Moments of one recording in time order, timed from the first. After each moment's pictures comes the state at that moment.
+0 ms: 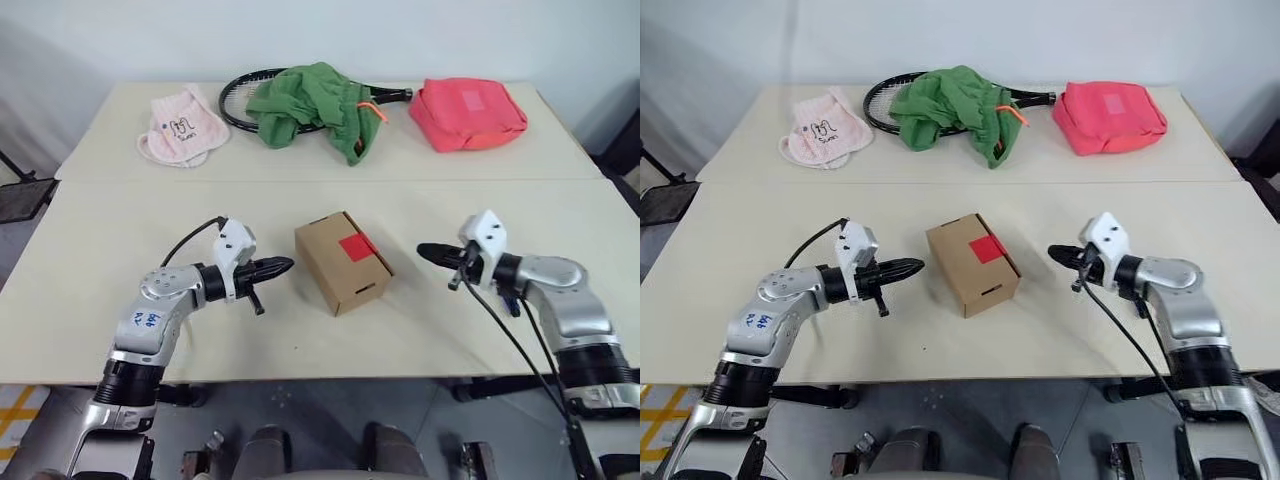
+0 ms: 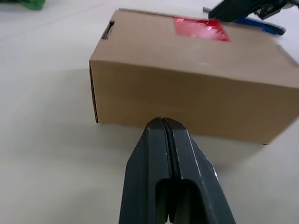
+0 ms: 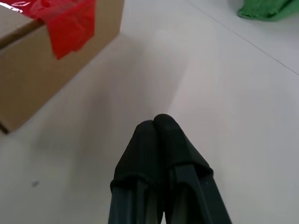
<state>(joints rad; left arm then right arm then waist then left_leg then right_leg) -0.45 0.49 -0.03 0.02 -0.30 0.44 -0.82 -0.55 -0.65 0.03 0.34 0.24 0.11 0.98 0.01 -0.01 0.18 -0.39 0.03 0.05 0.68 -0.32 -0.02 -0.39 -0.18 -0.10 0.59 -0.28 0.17</state>
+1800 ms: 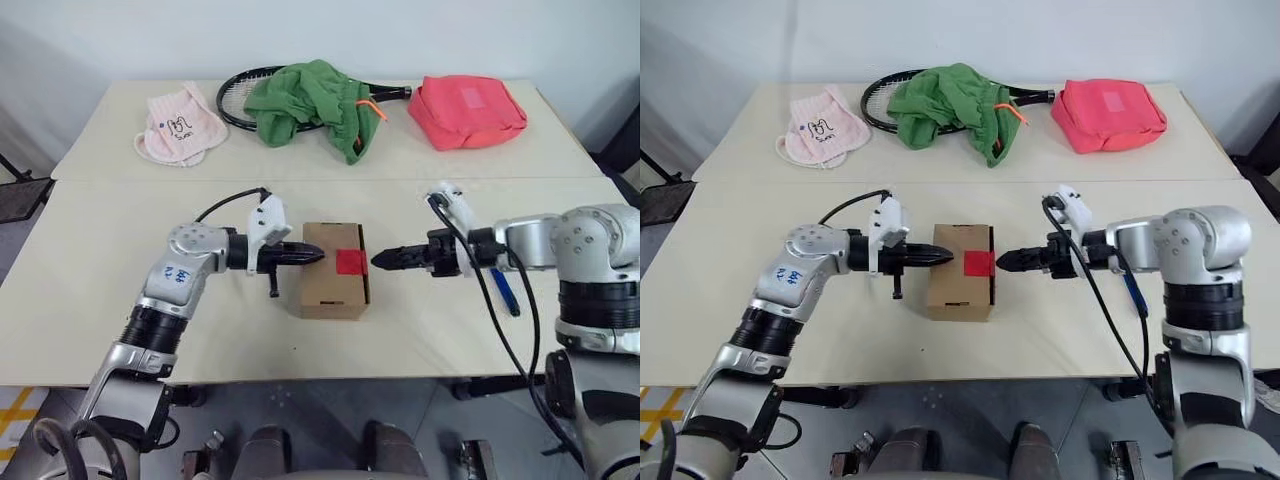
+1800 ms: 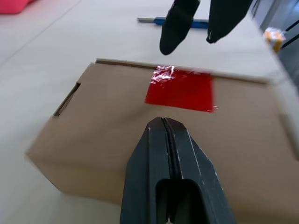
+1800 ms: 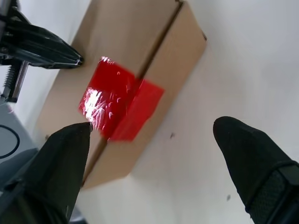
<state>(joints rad) -0.75 0.49 -0.17 0.25 -0.23 0.25 -1.06 -0.91 -0.59 -0.08 0.09 0.85 1.61 0.47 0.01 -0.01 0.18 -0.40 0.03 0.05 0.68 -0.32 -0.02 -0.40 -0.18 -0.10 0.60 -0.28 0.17</state>
